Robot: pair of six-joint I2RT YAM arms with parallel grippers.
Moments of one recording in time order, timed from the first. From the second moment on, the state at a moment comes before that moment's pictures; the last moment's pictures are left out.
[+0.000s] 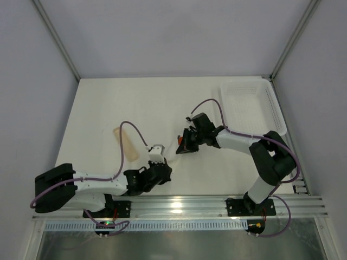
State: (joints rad) left arm -1.25 1.23 0.42 0.12 -0.57 -0.94; right arm 0.63 1.67 0.90 -0.13 -0.49 0.75
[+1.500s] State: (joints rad) left arm -1.17 1.32 0.49 -0.14 -0.54 -1.18; right arm 0.62 1.67 0.90 -0.18 -0.42 0.63
